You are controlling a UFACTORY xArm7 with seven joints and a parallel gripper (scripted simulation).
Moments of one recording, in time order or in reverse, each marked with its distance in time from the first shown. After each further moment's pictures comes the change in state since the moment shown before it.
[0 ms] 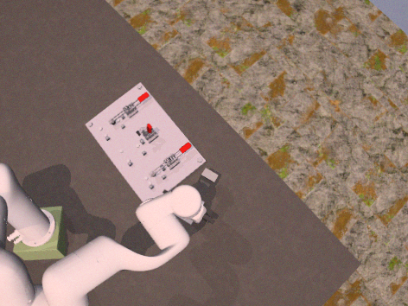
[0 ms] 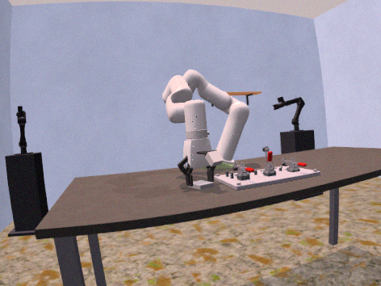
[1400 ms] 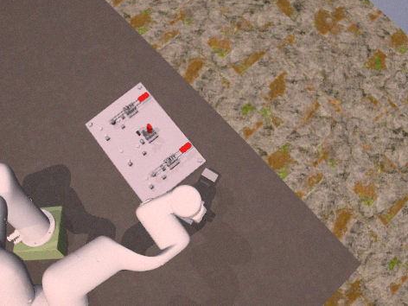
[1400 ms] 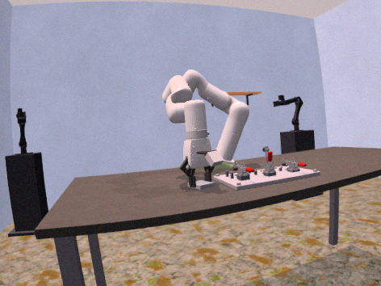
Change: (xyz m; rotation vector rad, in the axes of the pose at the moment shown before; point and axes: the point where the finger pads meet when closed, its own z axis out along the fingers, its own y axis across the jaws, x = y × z) arm 0.000 0.000 0.000 0.000 0.000 0.000
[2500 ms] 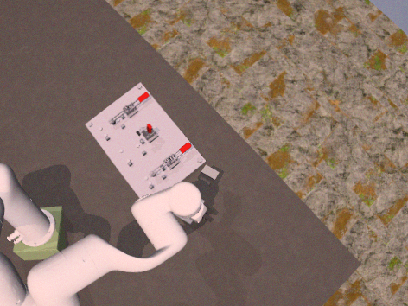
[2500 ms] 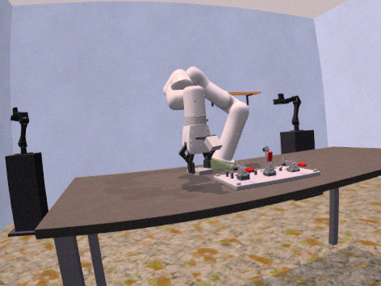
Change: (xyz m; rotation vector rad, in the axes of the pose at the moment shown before) arm 0.000 0.000 -0.049 0.000 0.000 0.000
